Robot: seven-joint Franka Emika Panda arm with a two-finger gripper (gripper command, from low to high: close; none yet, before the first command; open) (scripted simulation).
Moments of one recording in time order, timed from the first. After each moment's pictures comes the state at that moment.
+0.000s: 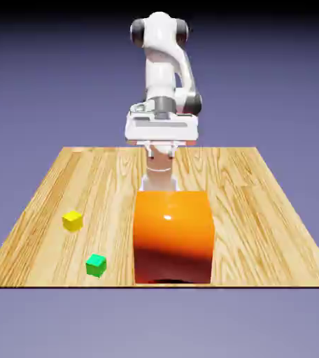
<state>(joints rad) 0.01 -0.54 0.00 -2.77 -0.01 2.99 0.72</state>
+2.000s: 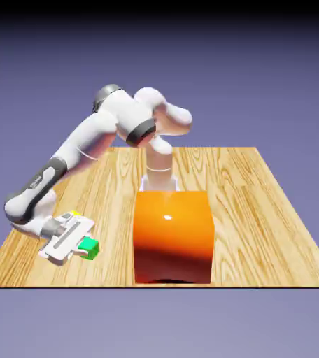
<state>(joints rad) -0.08 0.99 -0.83 -1.98 1.47 1.06 1.14</state>
